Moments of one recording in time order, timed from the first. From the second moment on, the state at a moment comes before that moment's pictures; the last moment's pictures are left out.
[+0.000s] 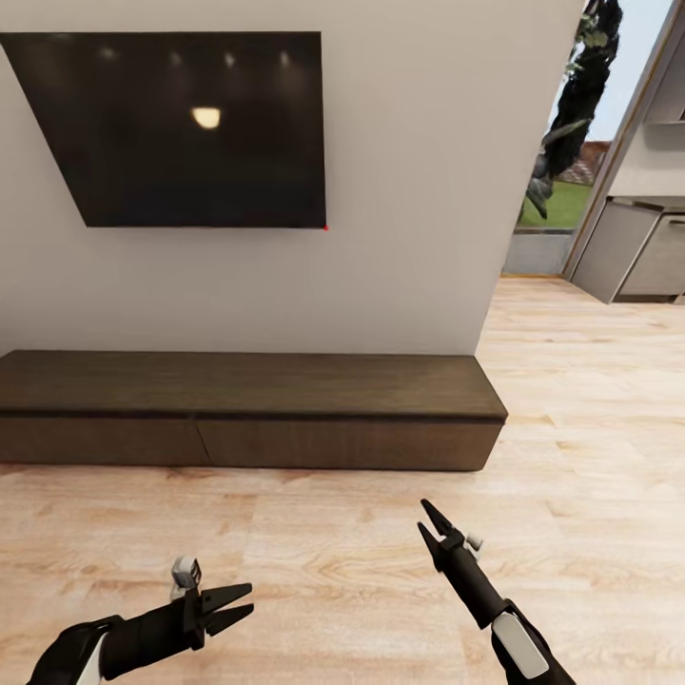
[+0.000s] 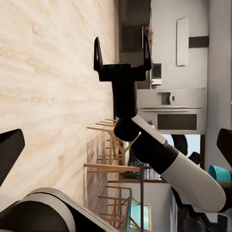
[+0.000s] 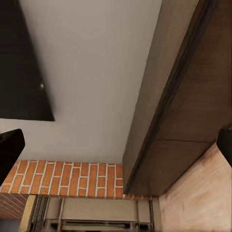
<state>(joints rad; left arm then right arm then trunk) -0.20 0.17 0.20 -1.02 0.28 0.95 -1.38 -0.42 0.01 -0.21 -0.53 -0.96 0.32 0.96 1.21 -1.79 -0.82</state>
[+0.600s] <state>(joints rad) -0.20 0.17 0.18 -1.01 0.27 0.95 -1.39 -0.43 0.01 -0.21 -0.54 -0.98 0.32 0.76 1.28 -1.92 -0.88</state>
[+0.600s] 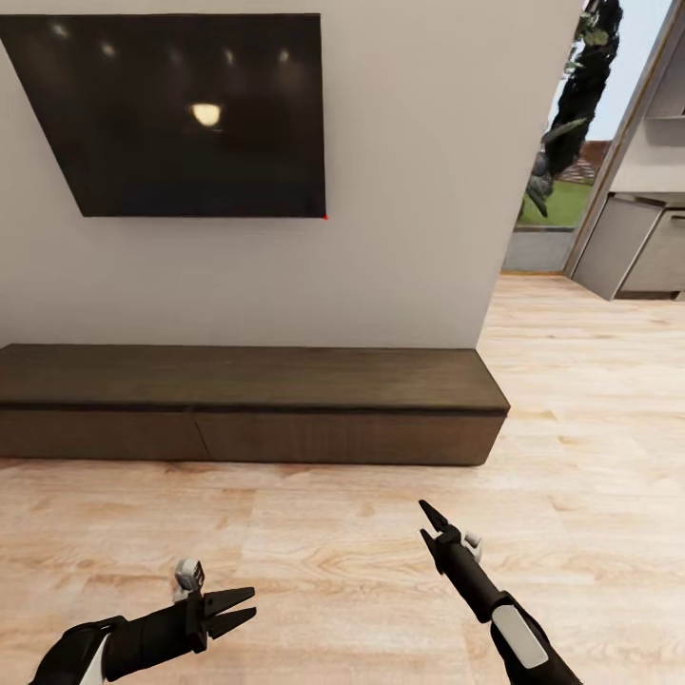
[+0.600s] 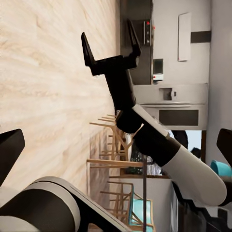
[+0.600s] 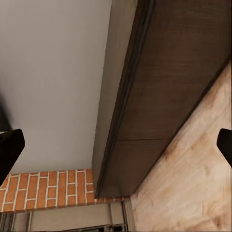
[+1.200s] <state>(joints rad) -0.20 0.17 0.17 -0.97 0.28 0.92 -1.39 -0.45 0.01 -0.22 -0.53 -1.11 0.39 0.74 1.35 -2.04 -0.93</state>
